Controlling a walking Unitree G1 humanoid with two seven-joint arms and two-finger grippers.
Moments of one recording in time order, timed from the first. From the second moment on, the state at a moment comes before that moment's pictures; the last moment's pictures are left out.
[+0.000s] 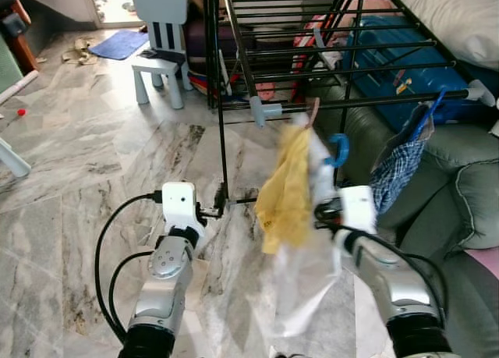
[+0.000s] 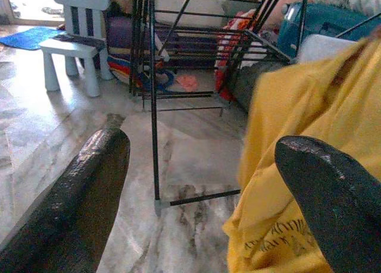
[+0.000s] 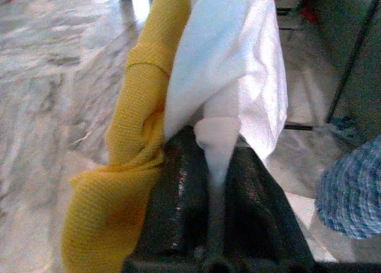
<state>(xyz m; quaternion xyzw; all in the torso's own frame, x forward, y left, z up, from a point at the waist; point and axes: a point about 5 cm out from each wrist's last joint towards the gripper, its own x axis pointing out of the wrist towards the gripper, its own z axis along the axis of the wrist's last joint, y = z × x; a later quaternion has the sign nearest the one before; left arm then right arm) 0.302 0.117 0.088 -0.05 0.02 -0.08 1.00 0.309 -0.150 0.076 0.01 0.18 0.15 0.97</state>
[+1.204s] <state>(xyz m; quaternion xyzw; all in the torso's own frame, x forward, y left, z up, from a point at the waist) 0.297 0.097 0.090 -0.07 0.02 -0.14 0.99 0.315 -0.187 0.091 -0.03 0.14 0.04 0.99</state>
